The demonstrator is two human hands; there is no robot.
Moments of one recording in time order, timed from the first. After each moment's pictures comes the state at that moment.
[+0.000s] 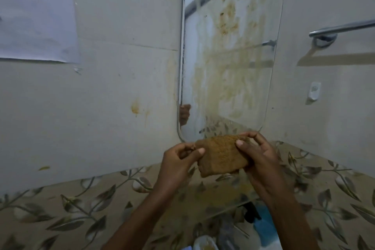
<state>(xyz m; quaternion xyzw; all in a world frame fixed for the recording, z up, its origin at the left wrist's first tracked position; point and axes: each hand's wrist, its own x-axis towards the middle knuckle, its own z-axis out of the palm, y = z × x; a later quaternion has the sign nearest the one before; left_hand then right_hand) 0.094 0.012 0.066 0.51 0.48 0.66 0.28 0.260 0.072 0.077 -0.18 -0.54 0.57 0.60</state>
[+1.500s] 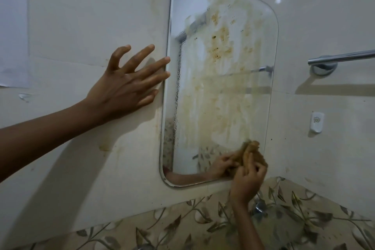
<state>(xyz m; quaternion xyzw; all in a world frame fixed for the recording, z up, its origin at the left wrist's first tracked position) -0.038 0.096 0.249 0.56 0.47 0.09 -0.67 0.229 0.276 0.031 -0.47 -0.45 0.06 0.75</state>
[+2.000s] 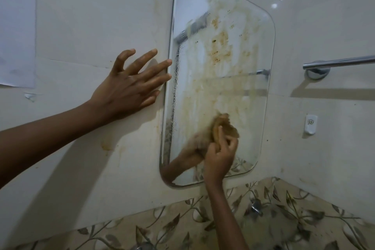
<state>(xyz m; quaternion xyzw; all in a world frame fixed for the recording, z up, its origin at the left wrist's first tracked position) -0.036 0.095 0.249 0.57 0.46 0.10 -0.67 0.156 0.212 0.099 -0.36 -0.50 0.05 0.79</state>
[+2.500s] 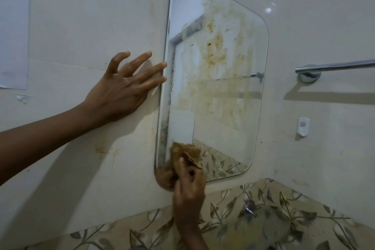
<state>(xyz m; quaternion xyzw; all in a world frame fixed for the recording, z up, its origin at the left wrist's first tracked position) -0.038 0.097 0.247 0.57 0.46 0.12 -0.67 0.130 0.191 0.018 -0.30 -0.63 -0.18 0.69</state>
